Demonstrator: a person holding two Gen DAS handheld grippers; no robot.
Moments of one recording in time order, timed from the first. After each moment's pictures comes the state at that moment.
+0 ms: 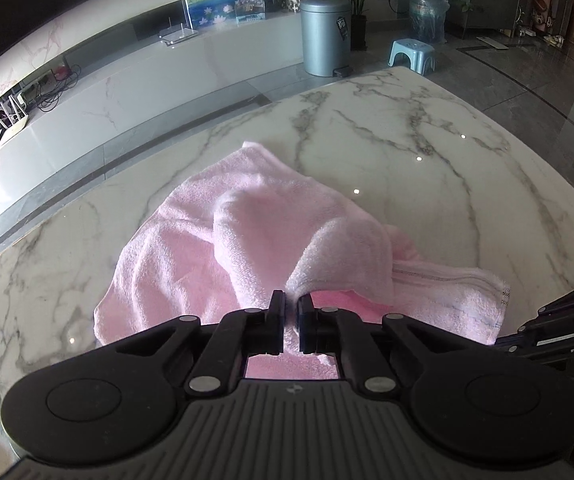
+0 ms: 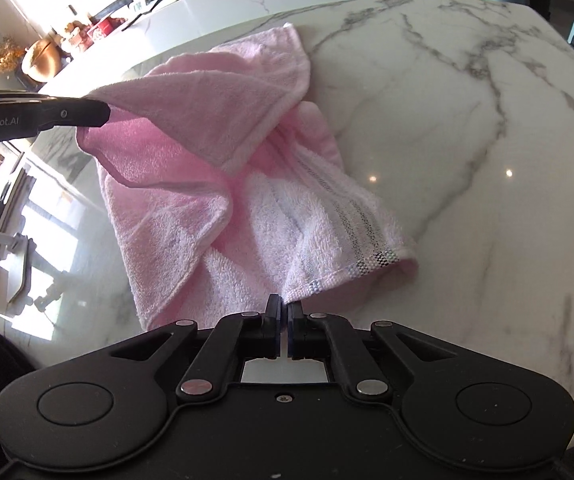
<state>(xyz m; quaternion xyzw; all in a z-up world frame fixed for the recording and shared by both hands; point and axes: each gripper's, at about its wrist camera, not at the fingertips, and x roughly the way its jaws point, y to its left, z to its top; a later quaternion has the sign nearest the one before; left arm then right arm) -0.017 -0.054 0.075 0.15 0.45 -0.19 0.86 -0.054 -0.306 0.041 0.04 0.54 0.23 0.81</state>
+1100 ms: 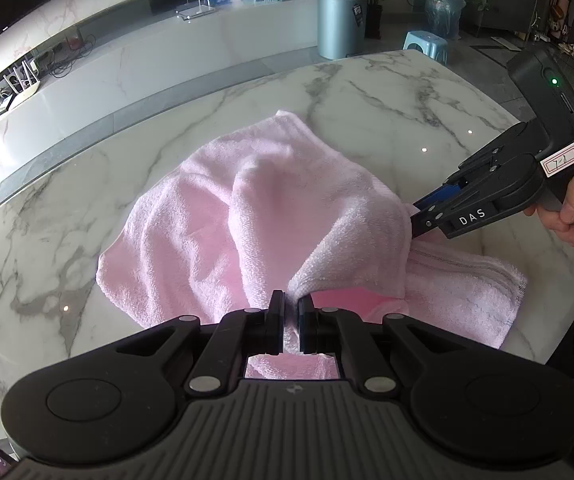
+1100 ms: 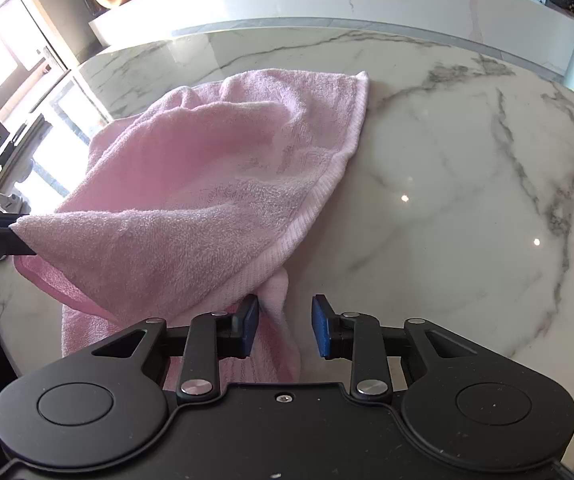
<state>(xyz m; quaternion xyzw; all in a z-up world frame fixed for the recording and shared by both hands) -0.037 -0.028 0.056 0.13 0.47 -0.16 0.86 0.085 -0.275 0.042 -0.08 0.52 0.33 0.78</state>
